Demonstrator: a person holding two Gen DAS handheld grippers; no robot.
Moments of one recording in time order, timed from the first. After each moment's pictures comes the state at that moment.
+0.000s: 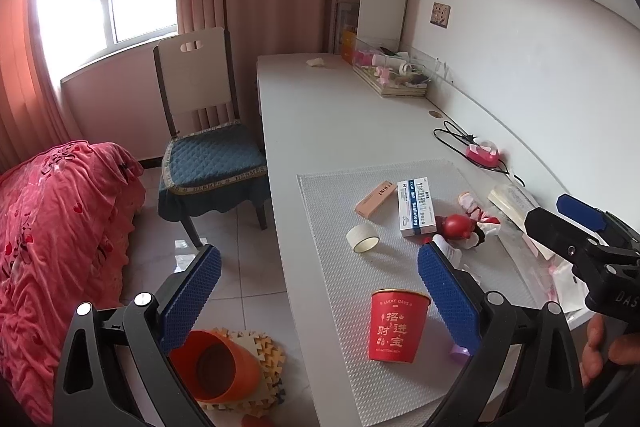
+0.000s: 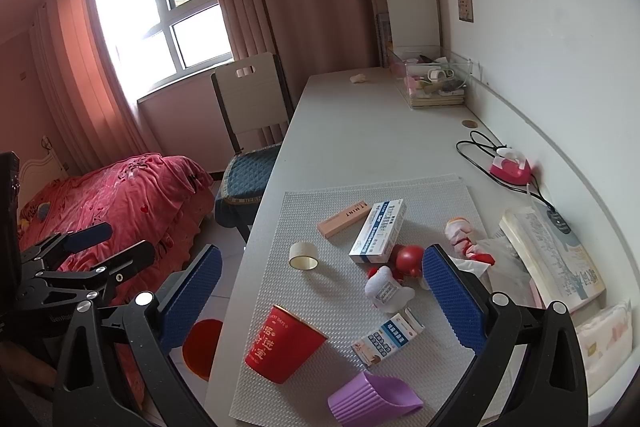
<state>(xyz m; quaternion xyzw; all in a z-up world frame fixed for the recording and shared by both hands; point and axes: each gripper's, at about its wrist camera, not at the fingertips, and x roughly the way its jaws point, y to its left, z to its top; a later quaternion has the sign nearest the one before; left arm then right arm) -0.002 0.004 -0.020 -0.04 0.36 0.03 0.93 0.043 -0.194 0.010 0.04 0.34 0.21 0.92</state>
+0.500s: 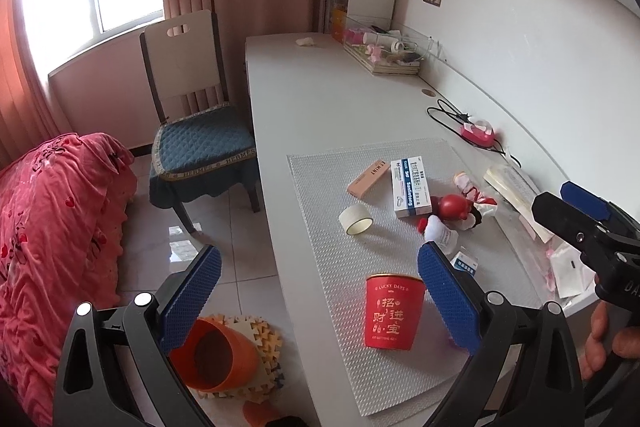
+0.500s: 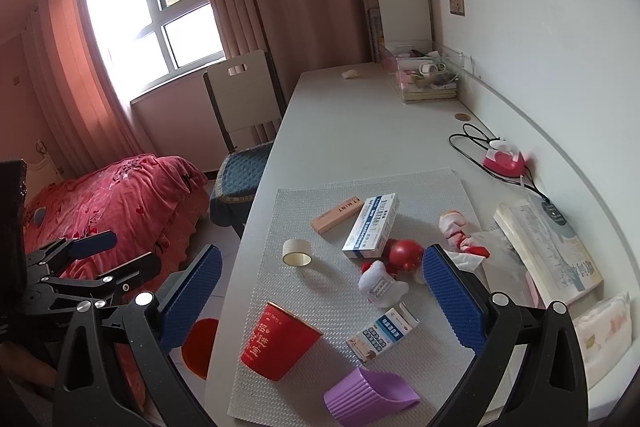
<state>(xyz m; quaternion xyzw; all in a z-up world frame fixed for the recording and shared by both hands) 0.009 0.000 -0.030 -0.03 0.40 0.01 0.91 0.048 -0.201 0.006 0.05 0.36 0.19 0.91</state>
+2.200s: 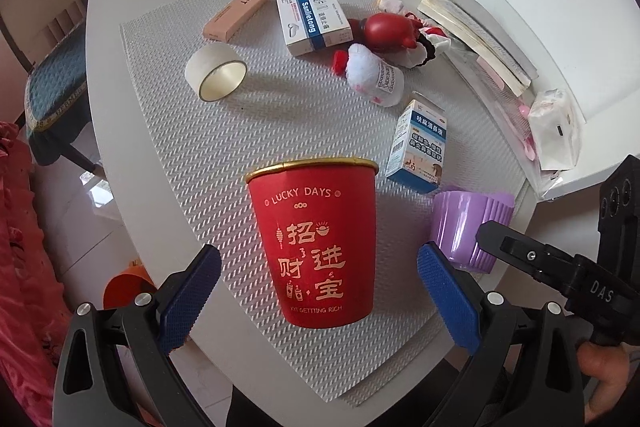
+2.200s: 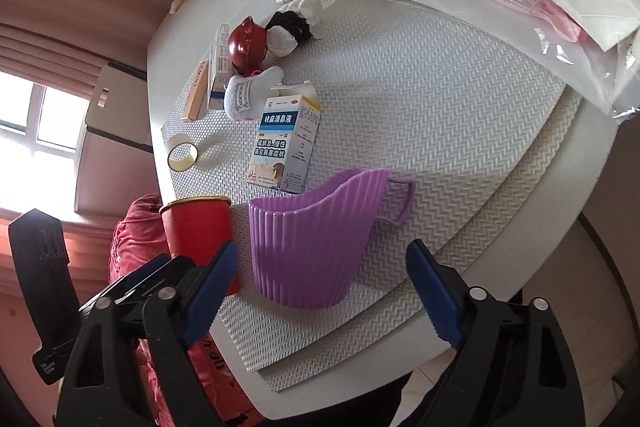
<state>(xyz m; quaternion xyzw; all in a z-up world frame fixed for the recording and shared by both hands) 0.069 -0.055 -0.141 0.01 0.61 -0.19 0.77 0.003 -0.263 -0.154 0.35 0.56 0.01 0.75</state>
